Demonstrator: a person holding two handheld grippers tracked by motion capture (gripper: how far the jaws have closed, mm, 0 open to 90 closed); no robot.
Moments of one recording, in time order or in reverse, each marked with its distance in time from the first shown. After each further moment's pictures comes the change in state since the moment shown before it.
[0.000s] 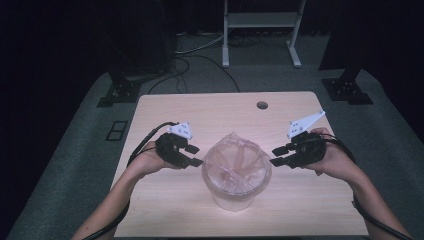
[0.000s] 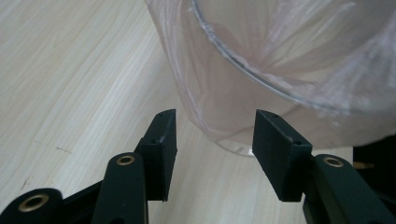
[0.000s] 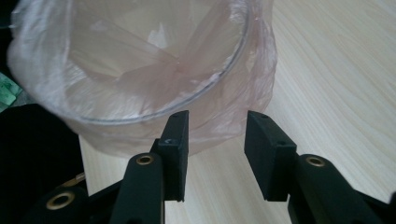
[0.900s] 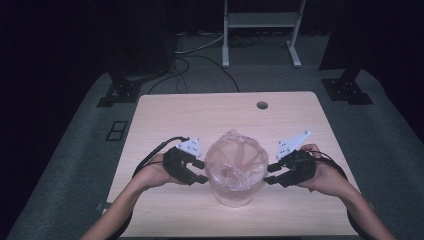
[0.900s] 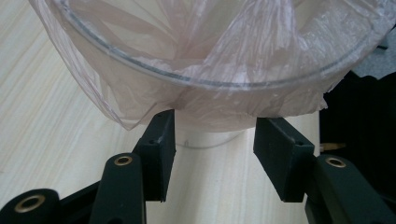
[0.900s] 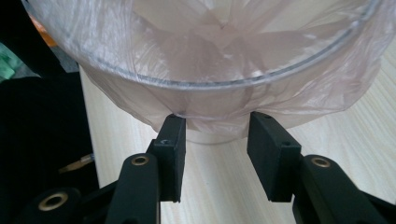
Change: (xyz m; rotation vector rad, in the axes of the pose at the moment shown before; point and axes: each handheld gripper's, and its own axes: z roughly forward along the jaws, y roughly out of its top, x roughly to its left) left arm -0.029 -0.001 0.024 0.041 -0.075 0.067; right arm 0.030 -0.014 0.034 0.076 0.008 -0.055
